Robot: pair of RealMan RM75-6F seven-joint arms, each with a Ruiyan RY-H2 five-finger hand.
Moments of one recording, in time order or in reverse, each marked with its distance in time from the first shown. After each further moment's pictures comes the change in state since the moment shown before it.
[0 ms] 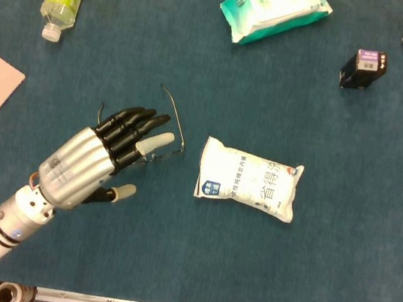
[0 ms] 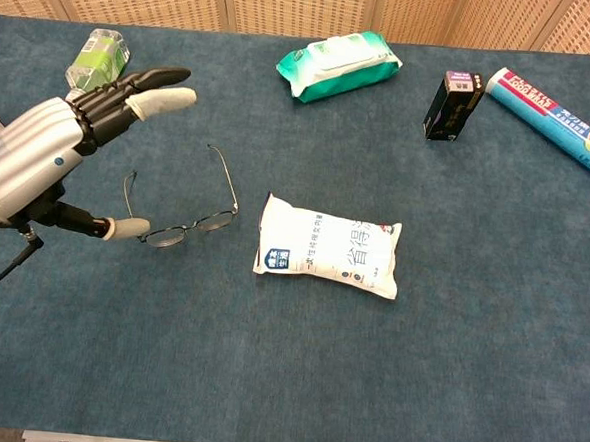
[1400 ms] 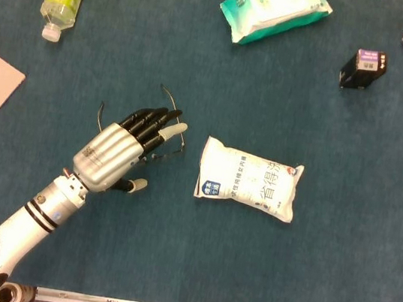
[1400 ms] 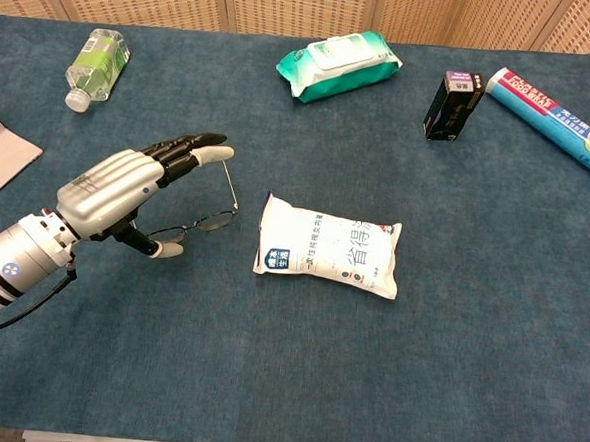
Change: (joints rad) left arm -0.077 -0.159 0.032 0.124 -0.271 -0.241 0.051; right arm -0.024 0.021 0.016 -0.016 0.001 0.035 0.013
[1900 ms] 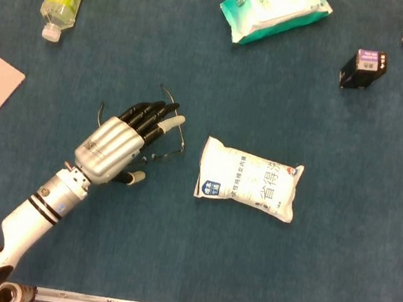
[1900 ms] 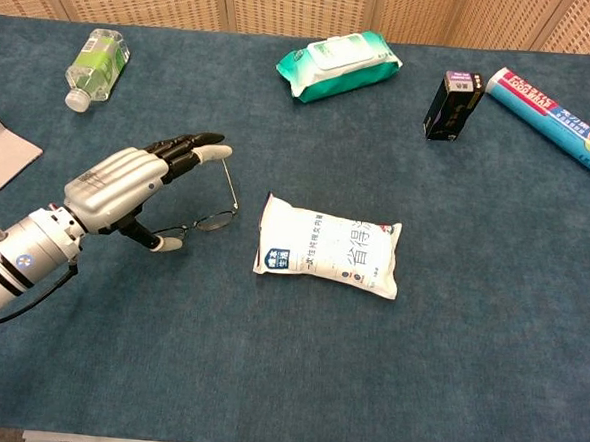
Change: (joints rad) left arm -0.018 -0.028 -0.014 0.053 -0.053 -0.039 0.026; right arm 0.000 0.000 -0.003 0.000 -0.004 -0.005 0.003
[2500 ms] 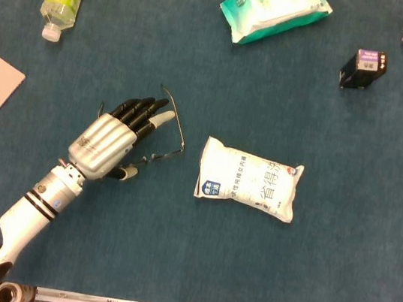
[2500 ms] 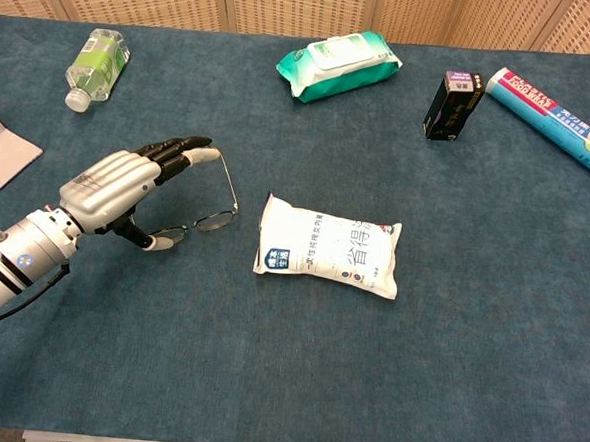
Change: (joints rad) left arm 0.006 -0.027 0.010 0.082 -0.030 -0.002 -0.011; right arm 0.001 -0.004 -0.002 0.000 -0.003 -0.003 -0.006
